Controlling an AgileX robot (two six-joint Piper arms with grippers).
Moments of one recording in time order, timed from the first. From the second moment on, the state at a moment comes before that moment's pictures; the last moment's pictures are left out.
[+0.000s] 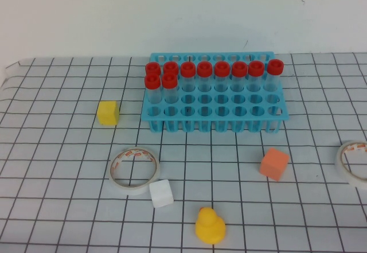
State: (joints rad) right arm 0.78 0.30 -0.42 -0.22 0.87 0.00; left arm -0.10 -0.01 0.02 -0.11 0.35 0.15
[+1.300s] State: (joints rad) right arm 0.78 0.30 -0.42 -0.27 0.83 0.00; left arm -0.10 -0.01 0.02 -0.10 0.35 0.13
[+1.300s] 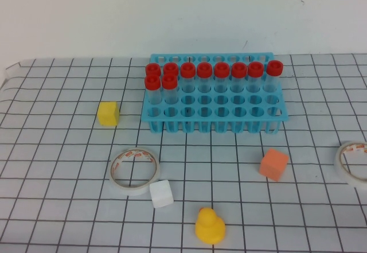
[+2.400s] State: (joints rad) right arm 0.03 0.02 -0.01 -0.19 0.41 -0.07; left arm -0.10 -0.01 0.02 -0.10 0.35 0.13
